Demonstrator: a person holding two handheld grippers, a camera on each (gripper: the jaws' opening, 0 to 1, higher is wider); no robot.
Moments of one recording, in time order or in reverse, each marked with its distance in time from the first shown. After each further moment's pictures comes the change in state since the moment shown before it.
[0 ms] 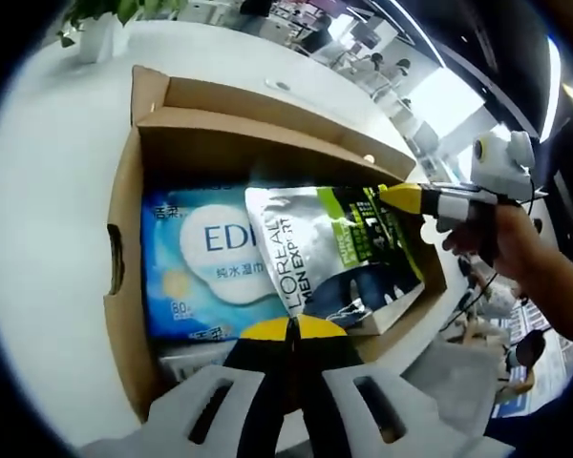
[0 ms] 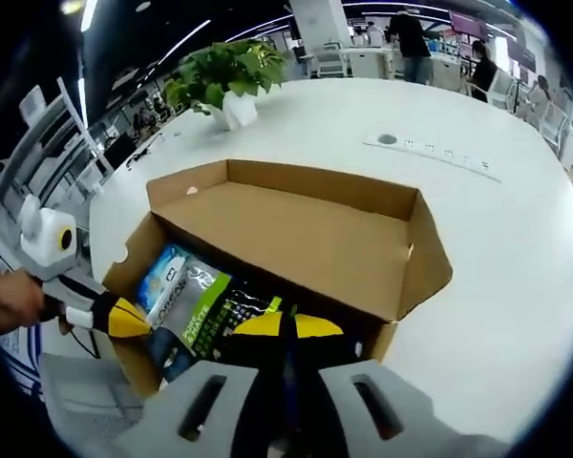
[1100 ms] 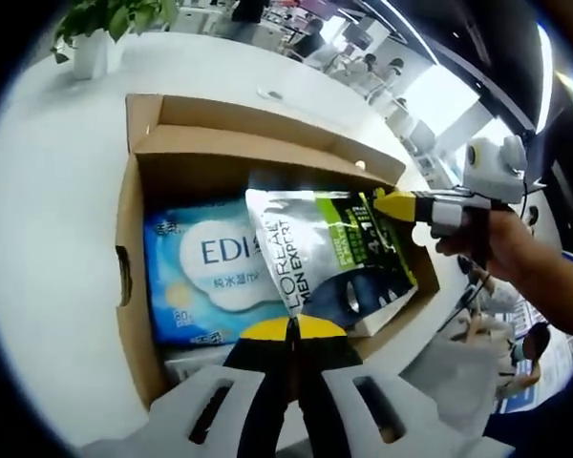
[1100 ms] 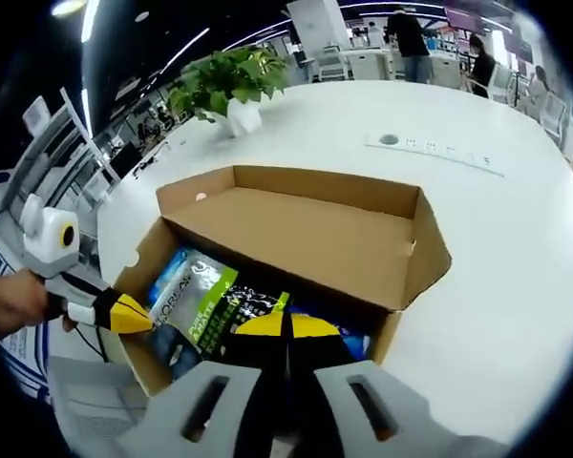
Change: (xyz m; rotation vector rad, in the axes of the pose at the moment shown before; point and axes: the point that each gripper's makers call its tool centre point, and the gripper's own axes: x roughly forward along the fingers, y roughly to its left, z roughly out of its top) left arm -0.017 -0.012 0.011 0.044 -0.033 0.001; right arm -0.011 0.006 0.002 0.018 -0.032 0.037
